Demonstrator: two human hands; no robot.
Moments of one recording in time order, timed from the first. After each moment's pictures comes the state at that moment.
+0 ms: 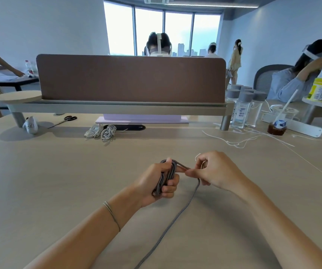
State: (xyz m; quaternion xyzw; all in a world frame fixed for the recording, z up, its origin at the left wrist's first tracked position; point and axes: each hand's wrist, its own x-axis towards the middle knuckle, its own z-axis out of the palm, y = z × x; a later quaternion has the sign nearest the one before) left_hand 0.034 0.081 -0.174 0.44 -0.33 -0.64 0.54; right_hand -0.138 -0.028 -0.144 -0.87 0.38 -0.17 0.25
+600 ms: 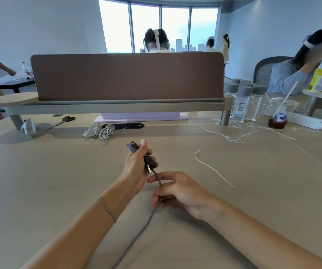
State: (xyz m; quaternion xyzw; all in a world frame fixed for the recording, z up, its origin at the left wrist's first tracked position) left_hand 0.063 0.064 -0.172 0.47 -0.18 -0.39 0.77; right_hand -0.092 0.039 -0.177 -0.67 0.25 -0.12 0.68
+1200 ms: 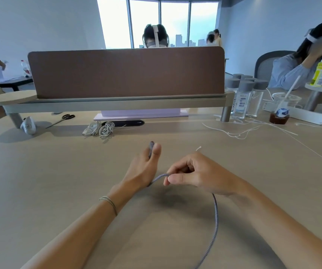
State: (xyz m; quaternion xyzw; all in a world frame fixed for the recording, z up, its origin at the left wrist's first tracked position) left_hand 0.071 0.070 -0.188 0.73 -0.52 -0.10 0.44; right_hand -0.130 0.018 -0.126 -0.86 0.13 -0.13 0.47
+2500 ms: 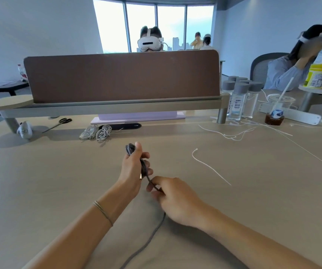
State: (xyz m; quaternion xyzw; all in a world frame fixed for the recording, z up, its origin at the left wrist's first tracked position) left_hand 0.059 0.069 -0.175 0.52 -0.20 -0.36 0.75; right_hand -0.092 0.051 -0.184 -0.91 0.26 -0.13 0.31
